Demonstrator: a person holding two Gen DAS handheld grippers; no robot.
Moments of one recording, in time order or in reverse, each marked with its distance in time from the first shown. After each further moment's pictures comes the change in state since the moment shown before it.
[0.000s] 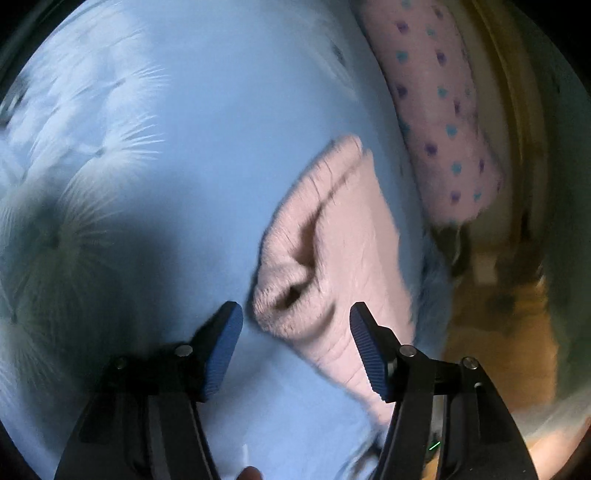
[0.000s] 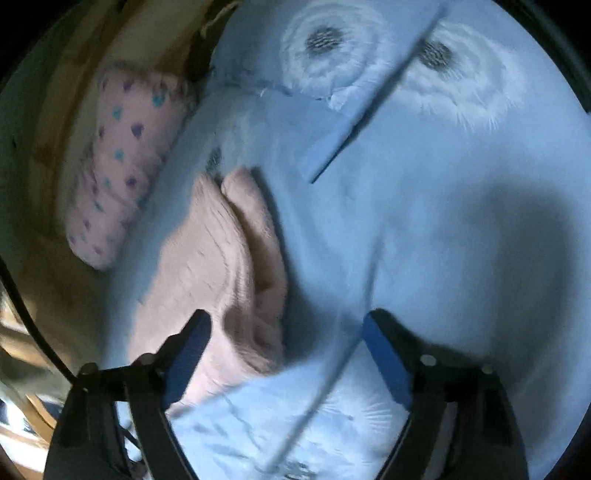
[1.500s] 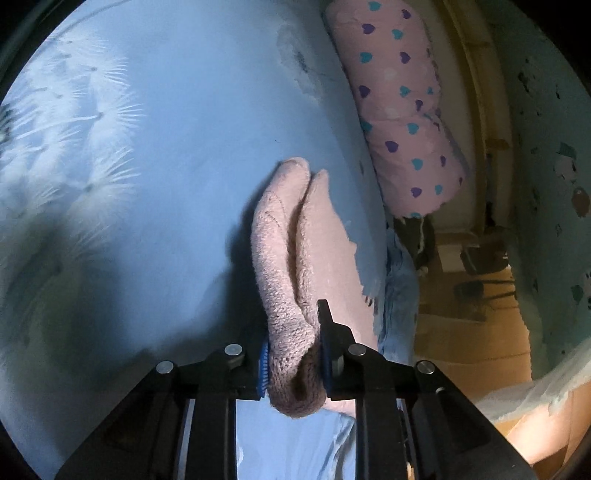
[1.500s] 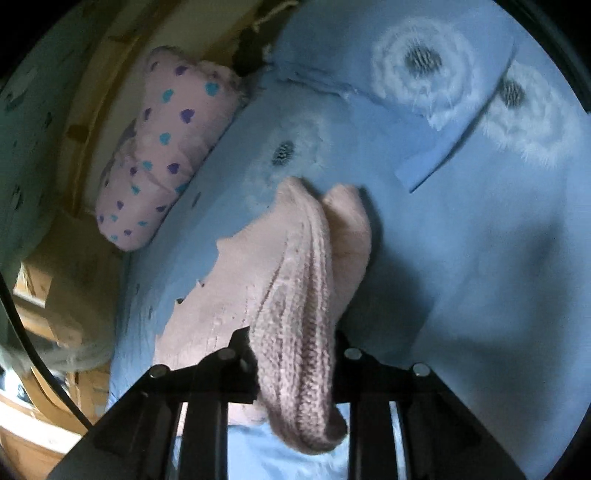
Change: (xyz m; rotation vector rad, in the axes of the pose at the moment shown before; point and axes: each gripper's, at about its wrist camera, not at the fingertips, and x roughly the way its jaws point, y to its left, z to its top) left arm -0.034 0.011 -0.001 0.098 0.044 -0.127; right arm -0.007 0.060 -0.014 -0.190 0.017 0.034
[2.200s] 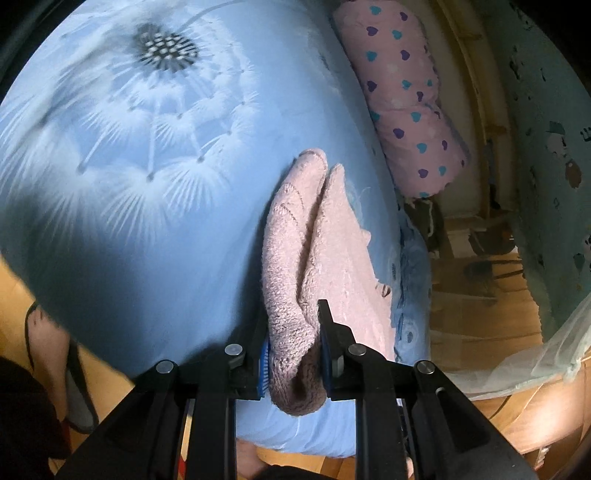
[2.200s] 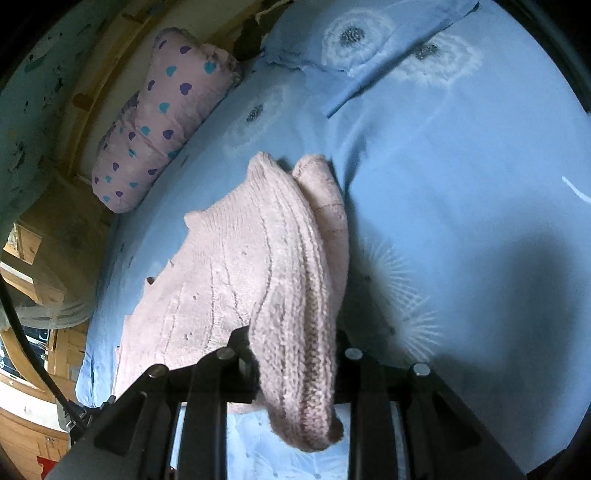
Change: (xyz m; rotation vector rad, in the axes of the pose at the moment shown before) left arm -0.064 0.041 -0.078 0.022 -0.009 0.056; right arm -0.057 -0.054 -0.088 -0.061 0.028 -0.055
